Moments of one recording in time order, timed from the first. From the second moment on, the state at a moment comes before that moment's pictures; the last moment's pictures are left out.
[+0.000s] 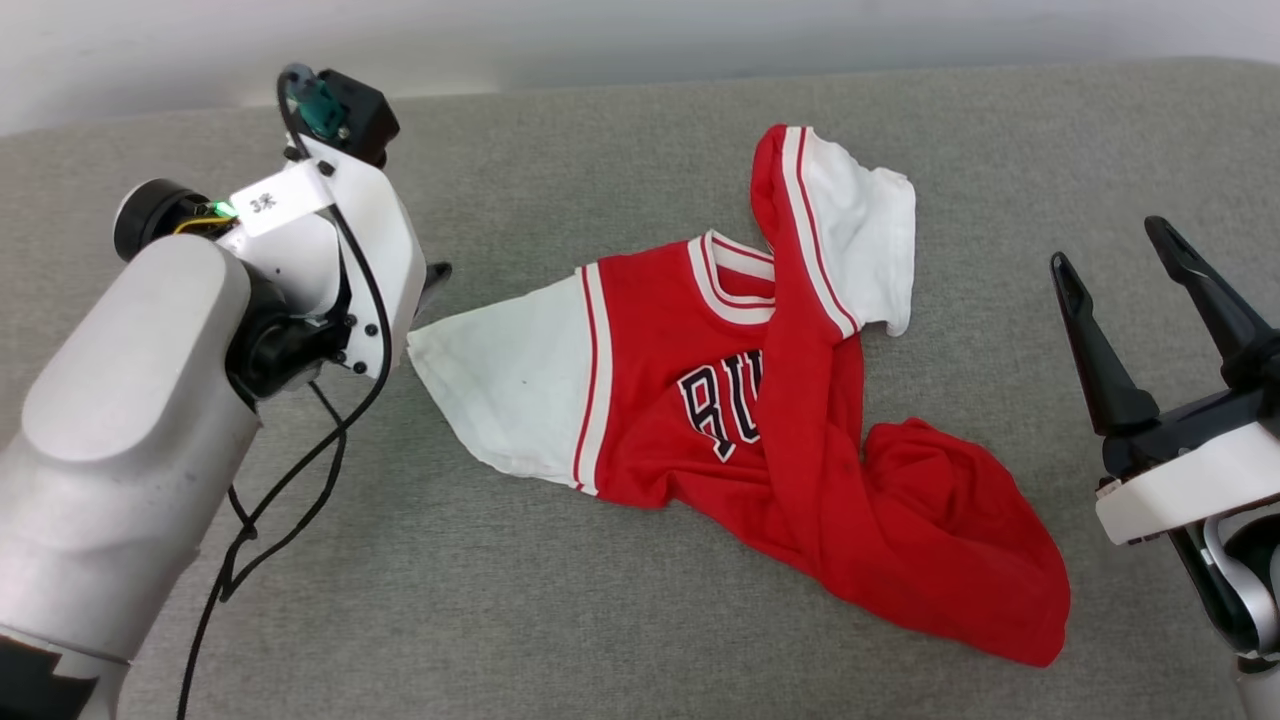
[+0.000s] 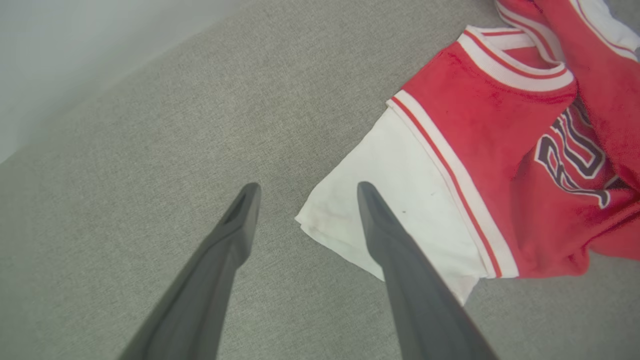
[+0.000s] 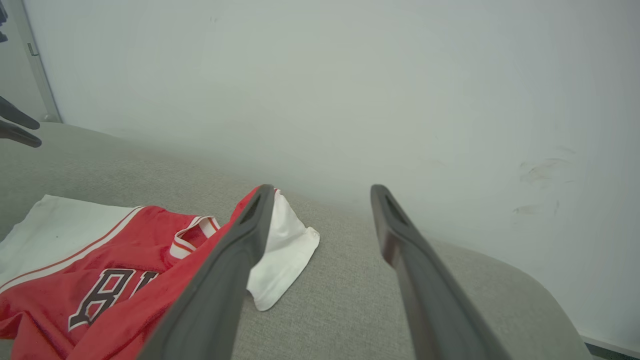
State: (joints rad) left arm -0.92 0.50 -0.61 0.43 -0.67 -0.13 0.71; right arm -0.28 -0.39 0.11 -0.08 0.24 0.13 -0.05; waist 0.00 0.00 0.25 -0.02
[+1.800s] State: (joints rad) left arm -1.01 0.65 -0.92 0.23 -0.81 -0.10 0.46; right arm -1.10 -0.74 0.58 0.33 0.65 0.13 1.01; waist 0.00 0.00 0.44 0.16
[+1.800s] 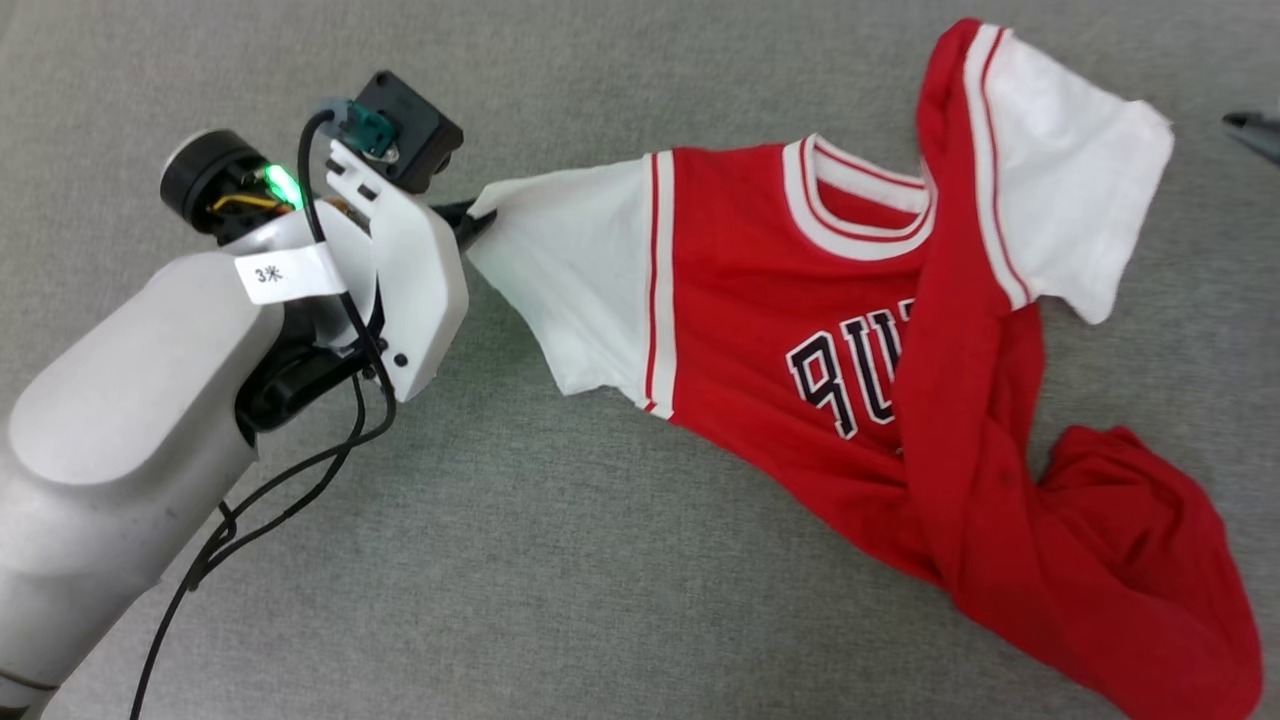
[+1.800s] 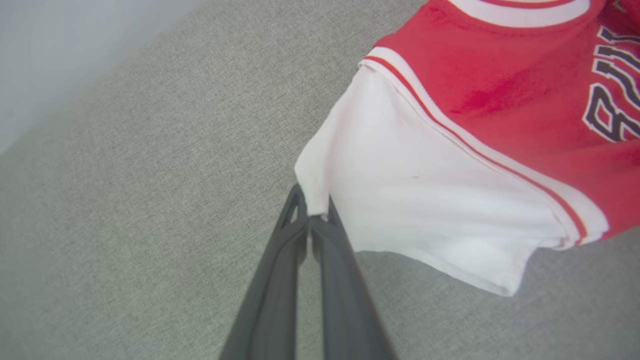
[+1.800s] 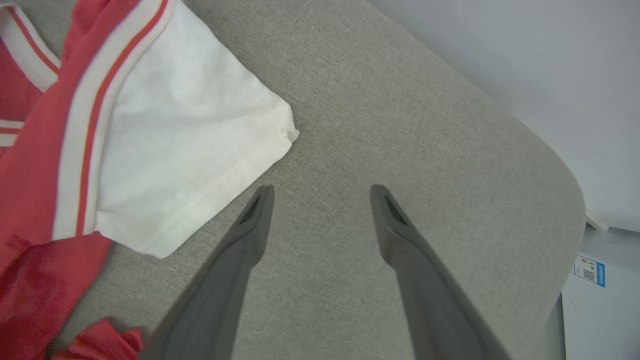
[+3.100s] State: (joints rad) left arm -1.03 0.68 -0.85 0.16 -0.75 -0.04 0.21; right arm -1.11 -0.79 0.71 0.43 0.76 0.13 0.45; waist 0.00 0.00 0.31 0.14
